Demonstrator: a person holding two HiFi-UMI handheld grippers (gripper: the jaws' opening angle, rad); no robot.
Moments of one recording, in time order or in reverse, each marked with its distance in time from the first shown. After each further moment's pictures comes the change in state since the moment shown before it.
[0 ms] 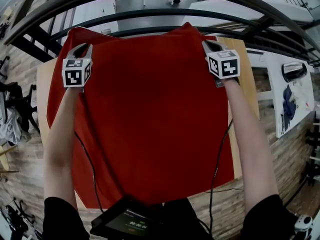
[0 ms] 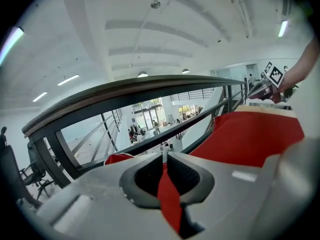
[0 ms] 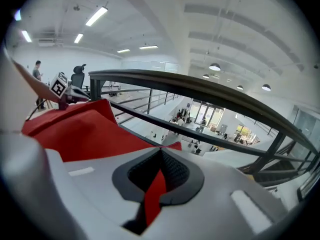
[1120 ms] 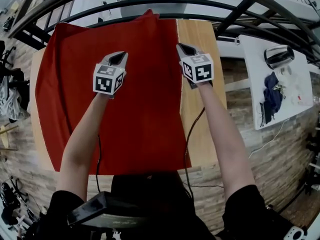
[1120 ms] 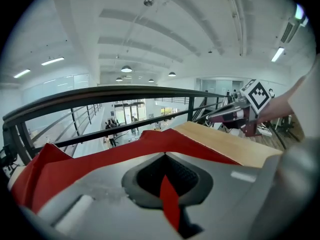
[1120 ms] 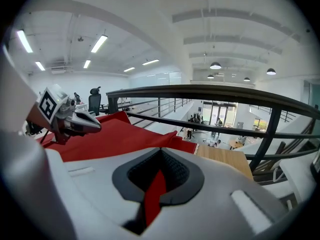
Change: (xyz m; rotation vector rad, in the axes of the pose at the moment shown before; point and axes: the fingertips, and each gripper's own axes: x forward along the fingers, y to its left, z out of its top) left arm -0.054 -0.399 0.093 -0.102 0.009 -0.242; right arm -0.134 -0.067 -0.099 0.097 -0.132 0.207
